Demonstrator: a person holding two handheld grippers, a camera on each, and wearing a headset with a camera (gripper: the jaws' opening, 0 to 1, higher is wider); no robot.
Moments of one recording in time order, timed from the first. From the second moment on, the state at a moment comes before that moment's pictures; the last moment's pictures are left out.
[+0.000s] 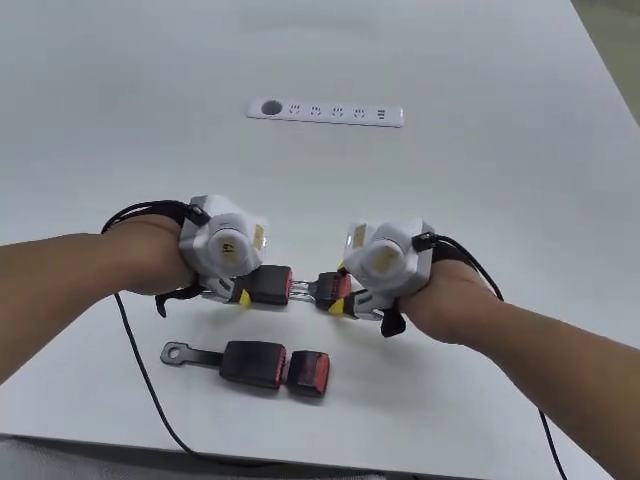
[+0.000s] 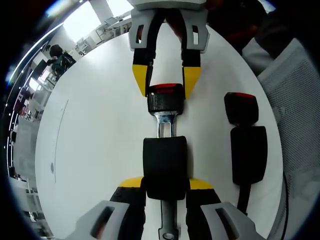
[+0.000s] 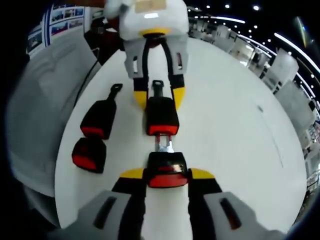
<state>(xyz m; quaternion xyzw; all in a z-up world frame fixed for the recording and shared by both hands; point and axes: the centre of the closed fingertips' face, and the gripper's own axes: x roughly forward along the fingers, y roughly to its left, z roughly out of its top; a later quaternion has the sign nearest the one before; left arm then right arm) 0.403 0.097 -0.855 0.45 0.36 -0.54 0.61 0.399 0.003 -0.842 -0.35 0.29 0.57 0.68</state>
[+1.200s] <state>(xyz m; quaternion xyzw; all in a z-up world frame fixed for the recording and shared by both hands) 0.402 0.096 -0.856 0.44 0.37 -0.54 0.61 0.398 0.031 -0.844 -0.36 0.28 0.58 0.68</state>
